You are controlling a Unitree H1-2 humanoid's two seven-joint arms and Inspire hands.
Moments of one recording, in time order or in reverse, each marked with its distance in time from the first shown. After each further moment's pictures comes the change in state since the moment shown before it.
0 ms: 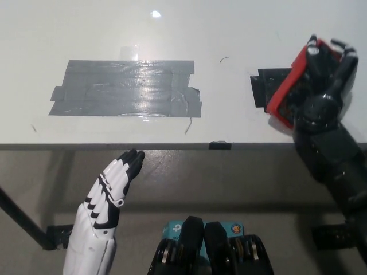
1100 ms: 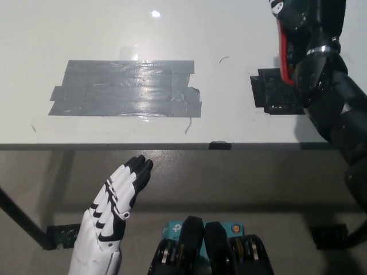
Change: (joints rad) left_arm 0.003 0.002 -0.025 0.006 0.003 -0.065 0.032; right_arm -0.226 -0.017 0.297 0.330 -0.520 -0.198 0.085
